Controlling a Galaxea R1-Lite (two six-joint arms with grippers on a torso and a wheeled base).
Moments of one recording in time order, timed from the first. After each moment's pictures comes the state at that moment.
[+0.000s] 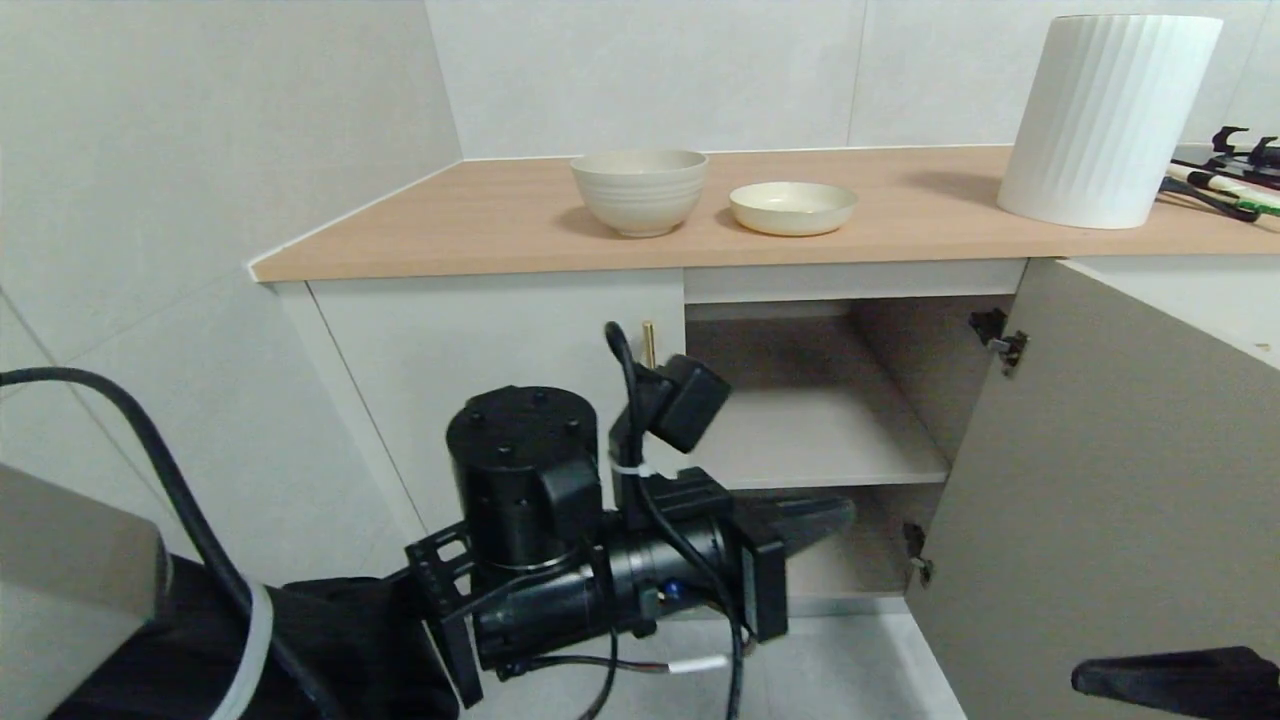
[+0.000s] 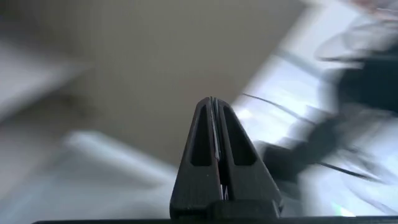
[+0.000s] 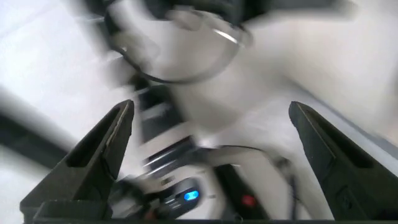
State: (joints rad) left arm -0.83 1.86 -0.75 -1.04 -0.35 -0.35; right arm 0.68 0.90 -0.35 -0.40 0.56 0.25
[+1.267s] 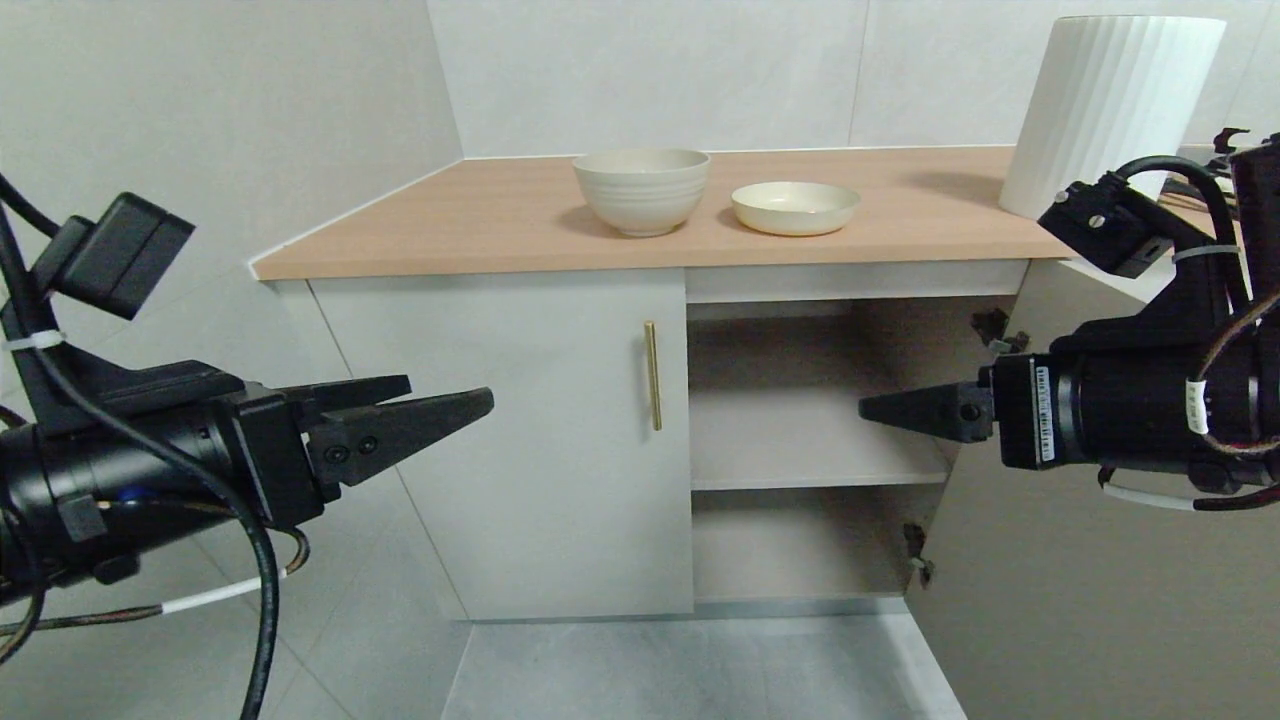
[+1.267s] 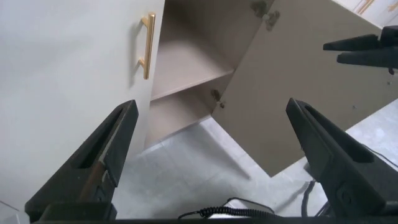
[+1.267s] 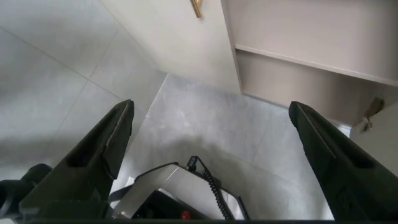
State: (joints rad) left arm -0.38 1.21 -0.73 -0.32 -0.30 -0.24; right arm 0.66 1.41 -1.12 0.15 -0.05 0.29
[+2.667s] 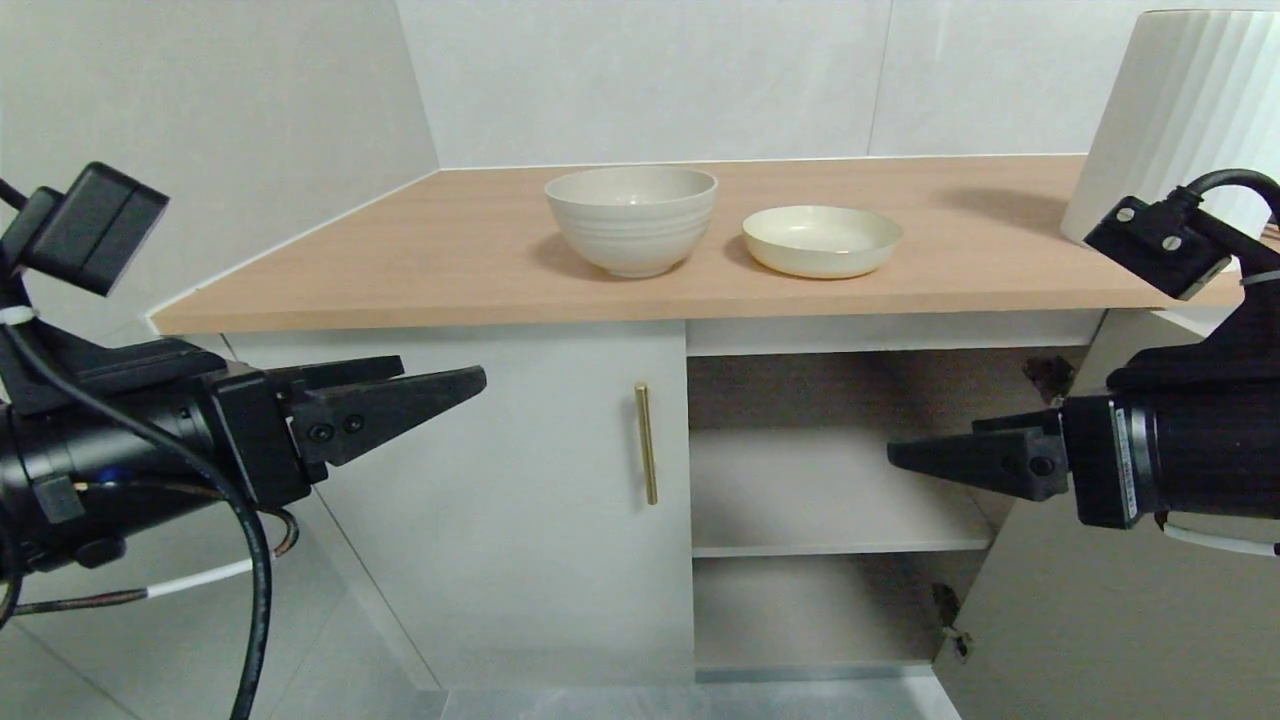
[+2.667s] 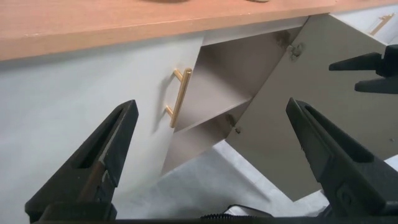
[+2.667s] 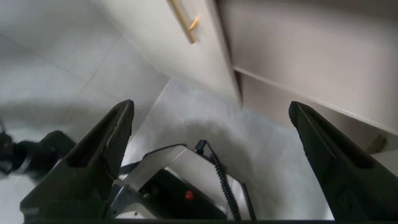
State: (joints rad) left arm -0.38 1.20 -0.76 -0.31 -0.30 -0.24; right arm 0.66 1.32 -1.07 0.19 0.06 0.25
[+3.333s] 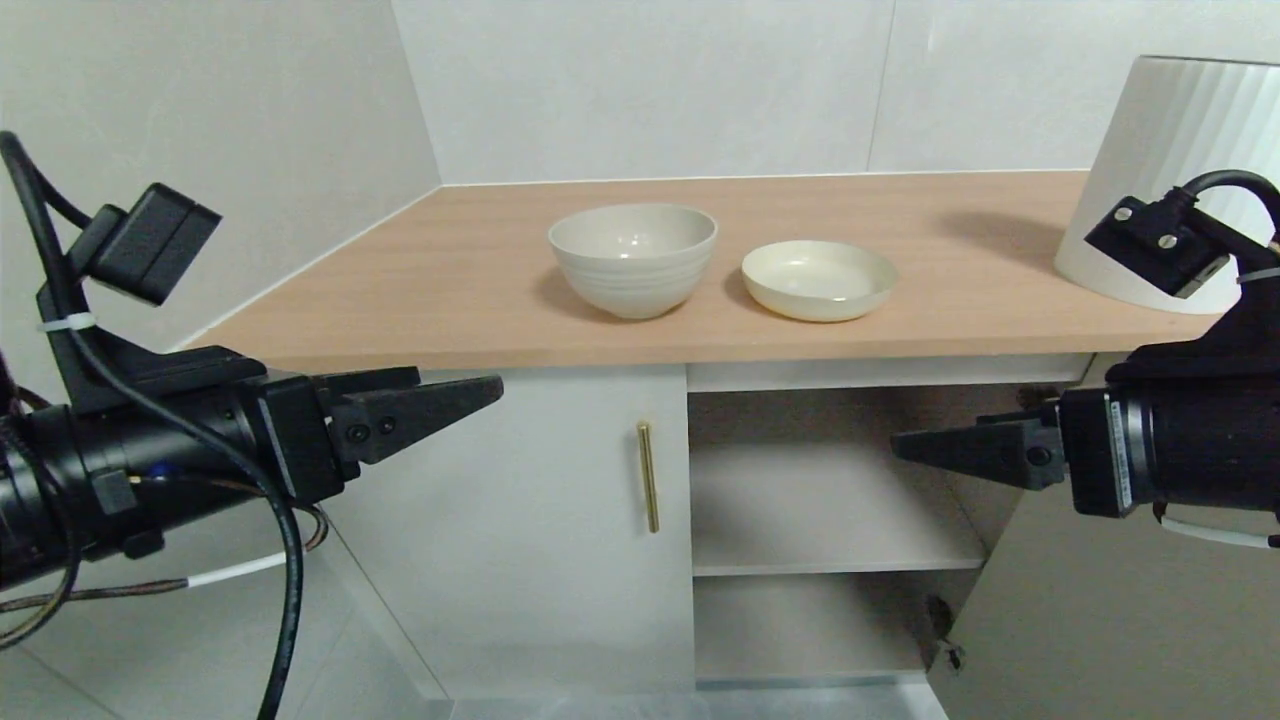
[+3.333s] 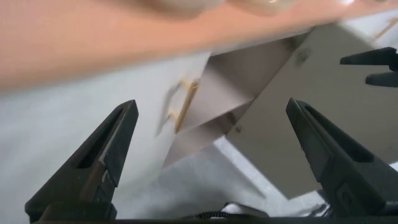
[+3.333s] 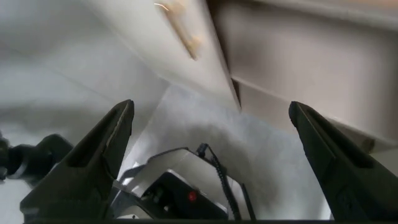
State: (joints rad) left arm -0.38 1.25 -0.76 -0.32 -0.30 -0.24; right arm 0.64 1.33 -1.07 0.19 0.06 0.25
